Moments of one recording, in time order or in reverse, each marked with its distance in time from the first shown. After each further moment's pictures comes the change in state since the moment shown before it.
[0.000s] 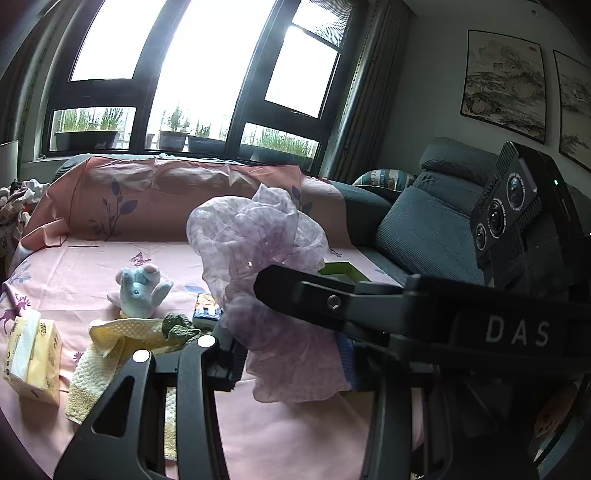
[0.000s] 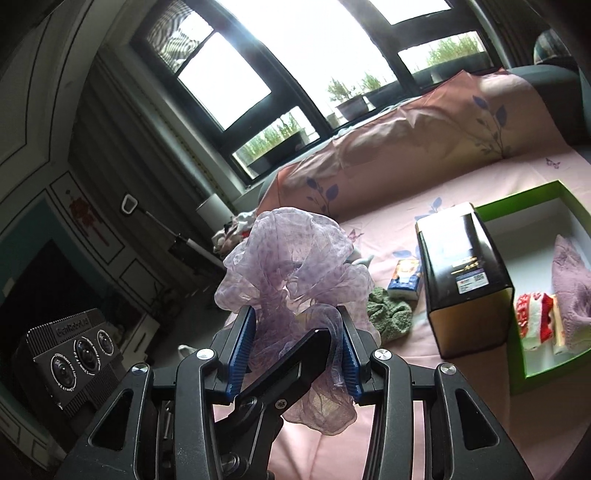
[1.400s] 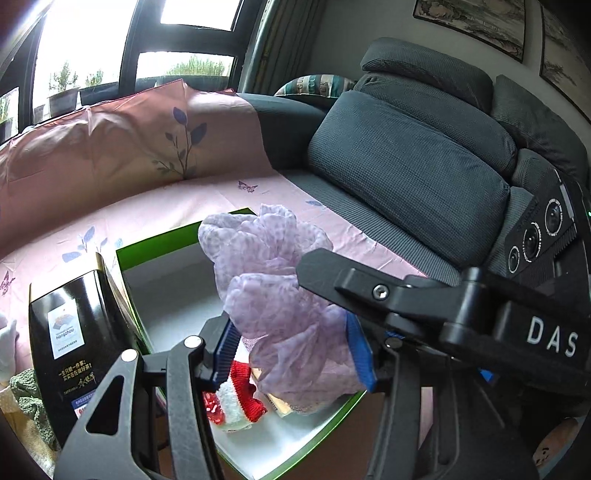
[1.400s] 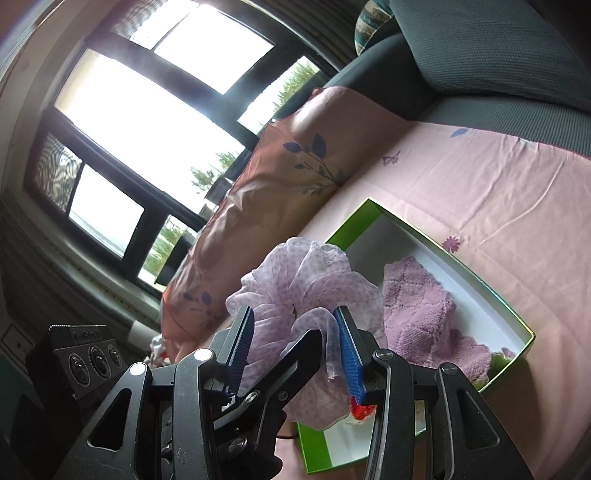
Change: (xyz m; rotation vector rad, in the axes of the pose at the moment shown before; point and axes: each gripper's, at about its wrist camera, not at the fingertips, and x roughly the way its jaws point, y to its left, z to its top) left arm 0.228 -0.113 0.009 0.145 0.348 -0.224; right arm -0.068 -0.203 0.031 0.436 -0.279 -0.251
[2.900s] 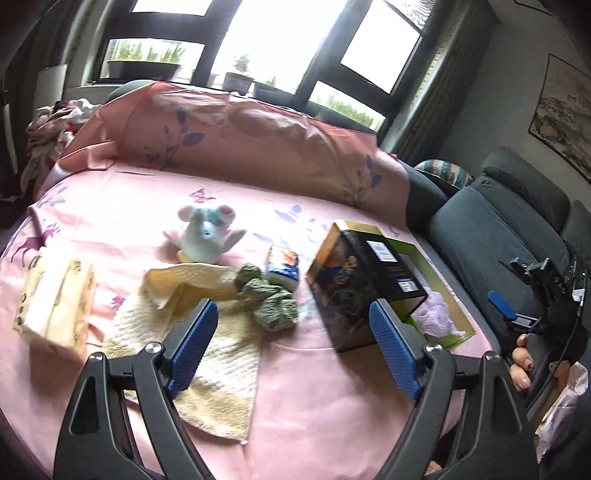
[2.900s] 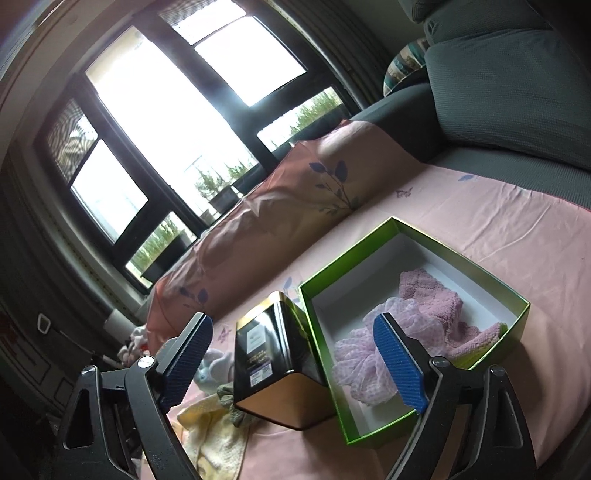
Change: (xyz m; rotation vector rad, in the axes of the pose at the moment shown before) left arm -0.234 0.157 -0.133 -0.424 -0.197 0.331; right arm -0.027 0.074 -0.052 -0.174 -0.106 -0.062
